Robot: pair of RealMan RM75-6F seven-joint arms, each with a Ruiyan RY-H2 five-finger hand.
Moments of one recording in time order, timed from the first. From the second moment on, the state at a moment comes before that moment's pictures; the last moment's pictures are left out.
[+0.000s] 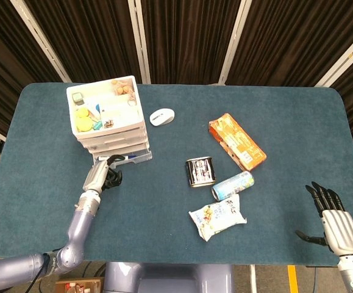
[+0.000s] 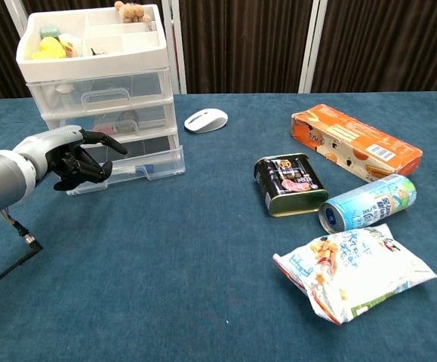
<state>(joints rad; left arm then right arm) -0.64 -1.67 -0.34 -1.58 0.67 1.07 0.22 0.07 -1.06 0.00 -1.70 -1.52 1.40 0.10</state>
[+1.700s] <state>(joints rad) -0.69 -1.55 -0.25 -1.81 0.44 1.05 0.36 0.07 -1.06 0.00 -1.70 -1.52 1.40 0.10</state>
